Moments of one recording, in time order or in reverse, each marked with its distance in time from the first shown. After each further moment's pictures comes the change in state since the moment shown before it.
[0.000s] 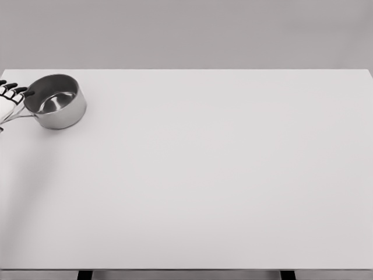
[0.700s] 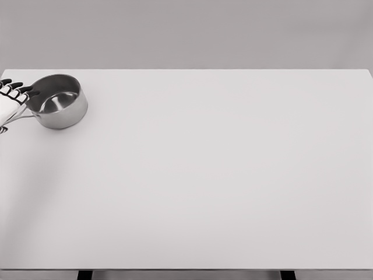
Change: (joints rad) left arm 0.025 0.030 -0.001 -0.068 0.036 0.000 0.000; right arm 0.000 0.000 0.000 0.000 0.000 0.000 0.000
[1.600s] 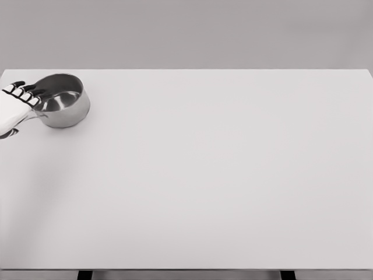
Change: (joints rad) left arm 0.003 0.010 -0.030 -0.060 0.007 0.000 0.000; right arm 0.000 0.000 0.000 0.000 0.000 0.000 0.000
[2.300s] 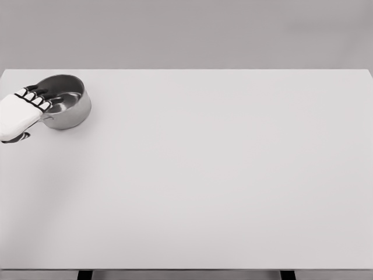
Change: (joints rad) left arm 0.008 0.004 -0.029 -0.053 0.033 0.000 0.000; right arm 0.000 0.000 0.000 0.000 0.000 0.000 0.000
